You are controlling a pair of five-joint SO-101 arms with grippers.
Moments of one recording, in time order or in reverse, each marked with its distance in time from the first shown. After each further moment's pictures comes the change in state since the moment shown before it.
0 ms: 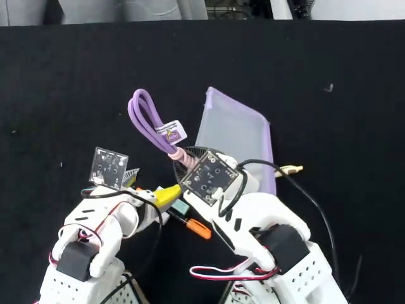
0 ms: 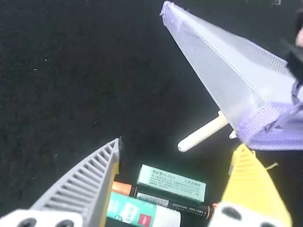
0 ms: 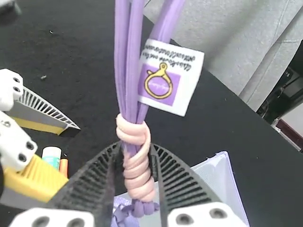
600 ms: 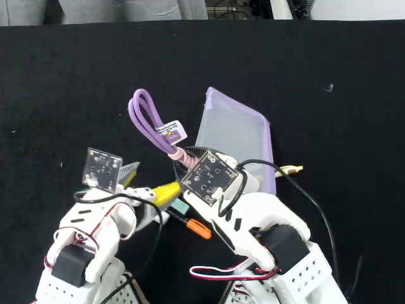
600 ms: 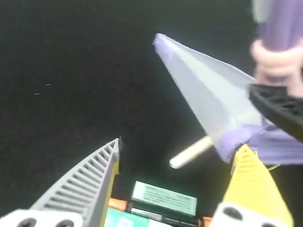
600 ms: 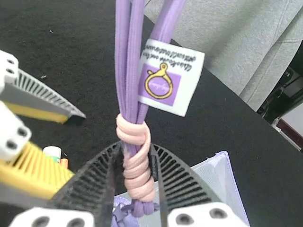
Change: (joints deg) left arm 0.9 -0.4 -4.0 -0.4 0.4; right arm 0.0 0.0 0.0 0.0 0.0
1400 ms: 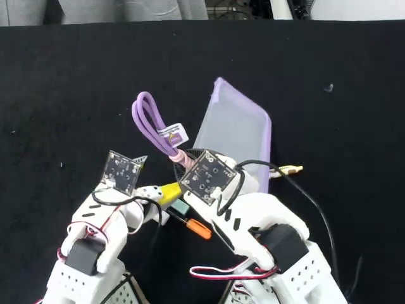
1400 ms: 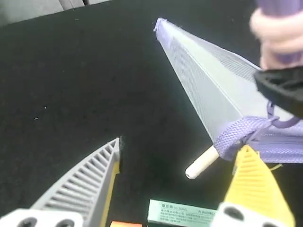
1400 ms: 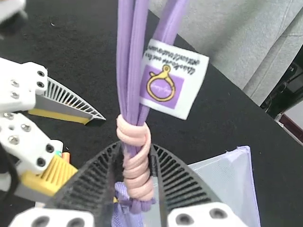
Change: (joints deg) left arm 0.3 0.0 11.4 -14.9 -9.1; right arm 0.0 0.0 0.4 0.9 0.0
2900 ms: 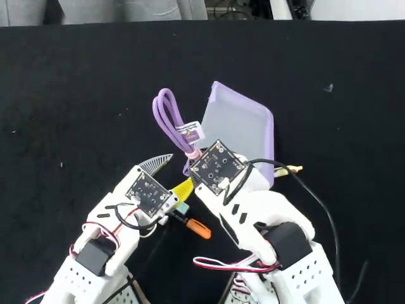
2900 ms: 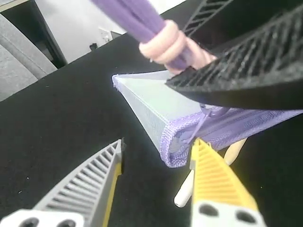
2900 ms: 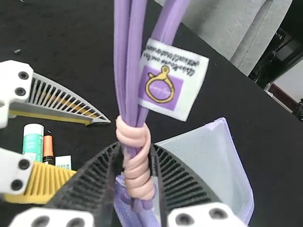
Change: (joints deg) left arm 9.6 0.5 5.6 -14.4 -11.3; right arm 6.0 0.0 0.0 4.1 0.0
